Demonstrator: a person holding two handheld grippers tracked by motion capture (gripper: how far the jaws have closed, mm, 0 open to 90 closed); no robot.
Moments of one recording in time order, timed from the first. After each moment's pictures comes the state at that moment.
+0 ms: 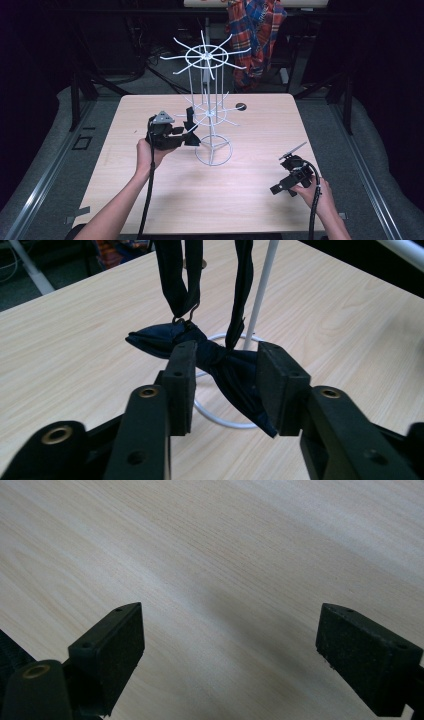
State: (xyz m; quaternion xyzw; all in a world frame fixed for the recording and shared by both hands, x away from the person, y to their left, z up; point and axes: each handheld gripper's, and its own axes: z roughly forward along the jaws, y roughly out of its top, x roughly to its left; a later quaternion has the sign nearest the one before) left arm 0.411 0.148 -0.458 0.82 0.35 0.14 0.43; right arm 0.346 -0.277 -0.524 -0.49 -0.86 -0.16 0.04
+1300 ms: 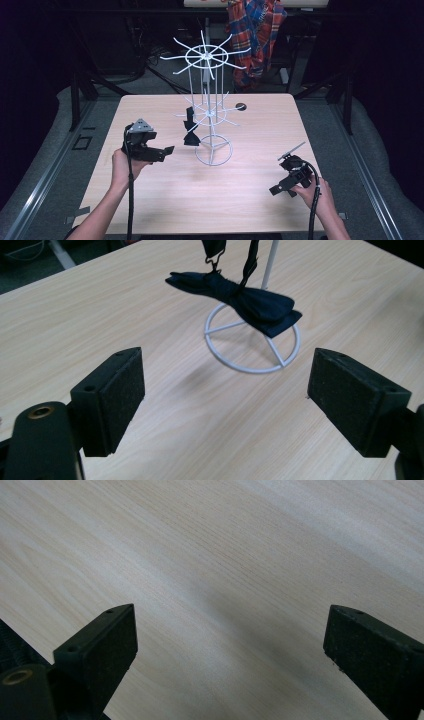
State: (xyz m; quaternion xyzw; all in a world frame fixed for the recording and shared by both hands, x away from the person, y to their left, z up) left arm 0.367 0.196 -0.444 0.82 0.38 0.16 0.39; right arm 0.343 -0.273 -0.521 -0.48 -0.86 -0.16 0.04
